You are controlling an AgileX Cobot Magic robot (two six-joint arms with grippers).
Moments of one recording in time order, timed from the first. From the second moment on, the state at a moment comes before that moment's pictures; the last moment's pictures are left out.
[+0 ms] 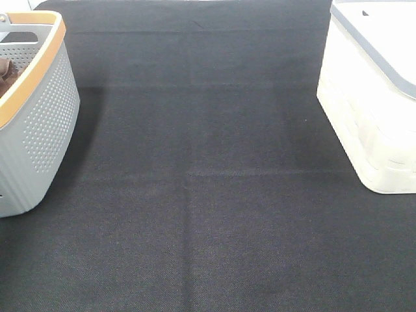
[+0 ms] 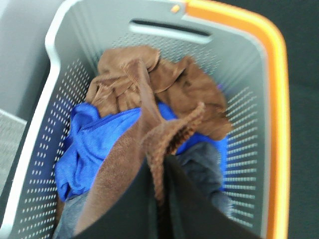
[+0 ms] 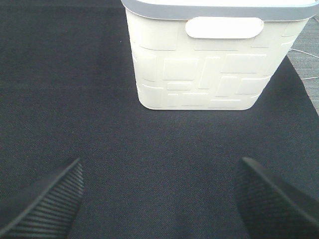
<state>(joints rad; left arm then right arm) 0.12 1.69 -1.76 0.00 1.01 -0.14 0.00 -0.01 -0.50 0.02 1.06 -0.03</state>
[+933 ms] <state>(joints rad) 0.12 1.41 -1.76 -0.51 0.86 0.13 0.00 0.01 -0.50 0.22 1.04 -0.03</state>
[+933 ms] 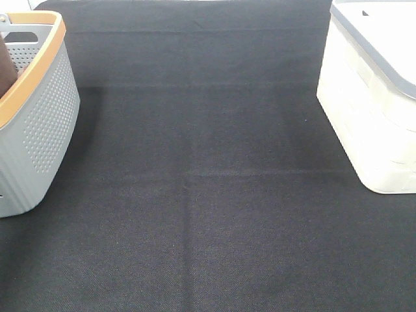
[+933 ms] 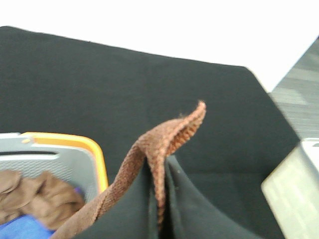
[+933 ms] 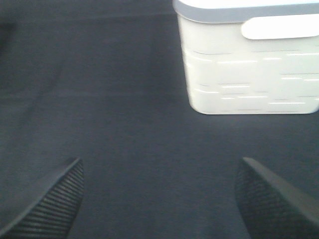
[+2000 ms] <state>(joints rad) -0.31 1.50 -1.76 -0.75 0.69 0.34 0.02 0.39 -0.67 0.57 0.97 -0.33</state>
